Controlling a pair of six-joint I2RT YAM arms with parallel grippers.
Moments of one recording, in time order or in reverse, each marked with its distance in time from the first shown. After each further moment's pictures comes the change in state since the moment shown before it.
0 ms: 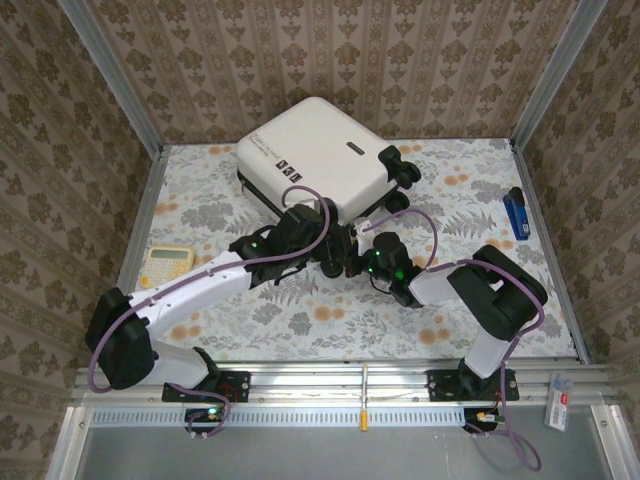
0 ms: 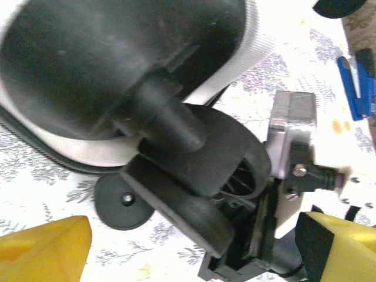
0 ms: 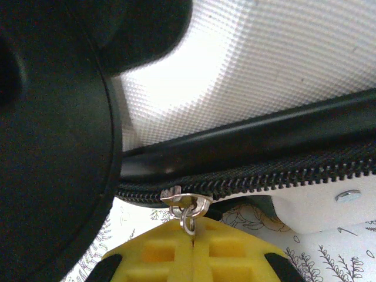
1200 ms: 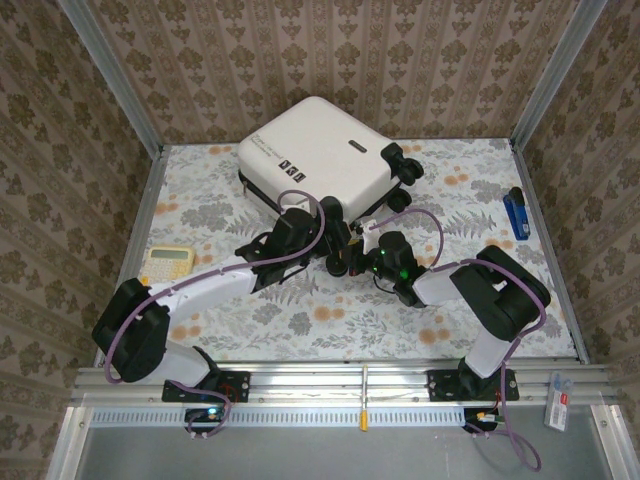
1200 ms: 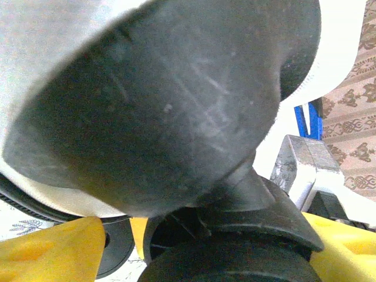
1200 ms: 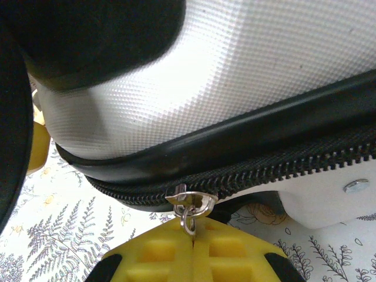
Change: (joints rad) left arm 0.069 0.048 -0.164 0.381 0.087 -0.103; right arm -0.028 -0.010 -0.023 0.023 -0.038 0.054
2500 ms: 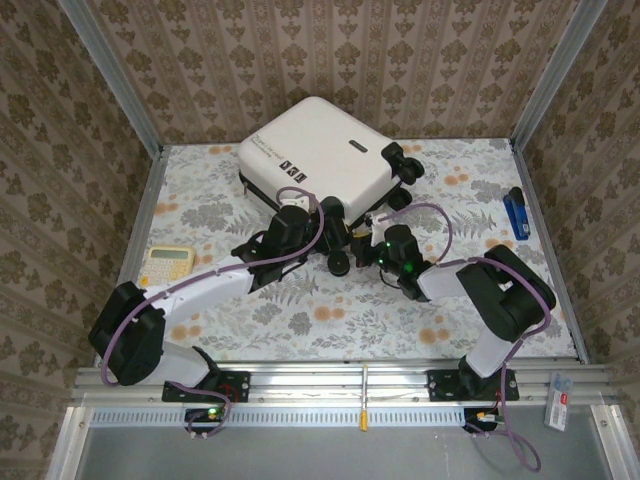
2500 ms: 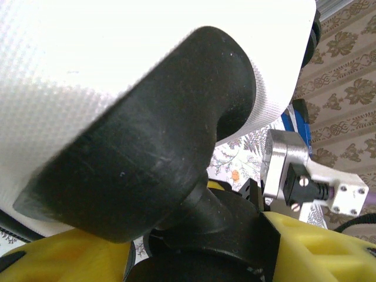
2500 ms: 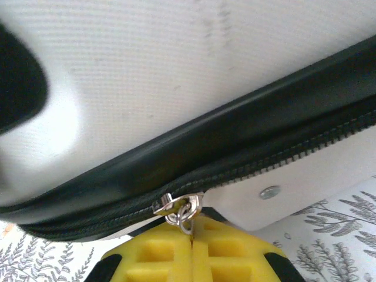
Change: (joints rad) left arm 0.010 -0.026 -0.002 0.039 -0.004 0.085; right arm -0.075 -0.020 0.025 -0.084 0.061 0.026
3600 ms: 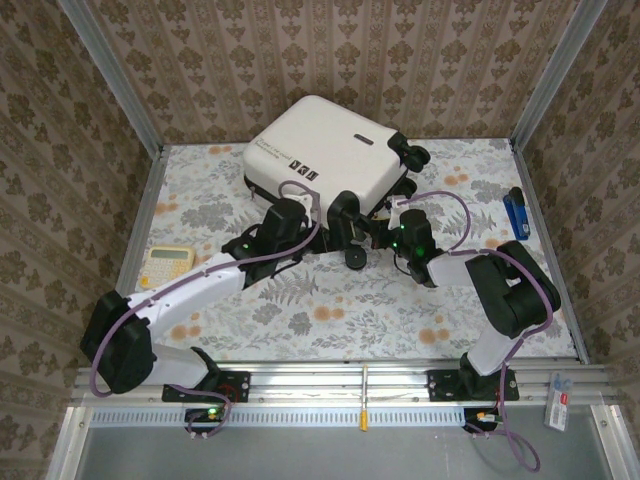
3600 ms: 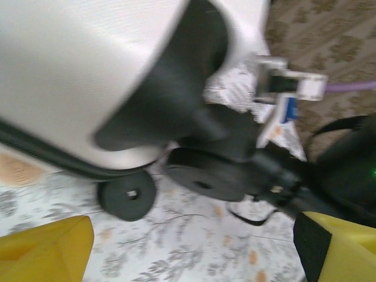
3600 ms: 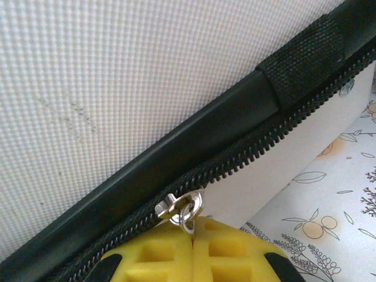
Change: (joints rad) left arm -0.001 -0.051 0.085 -0.165 0.143 0.064; right arm -0.137 0.003 0.061 -0.084 0.029 0.003
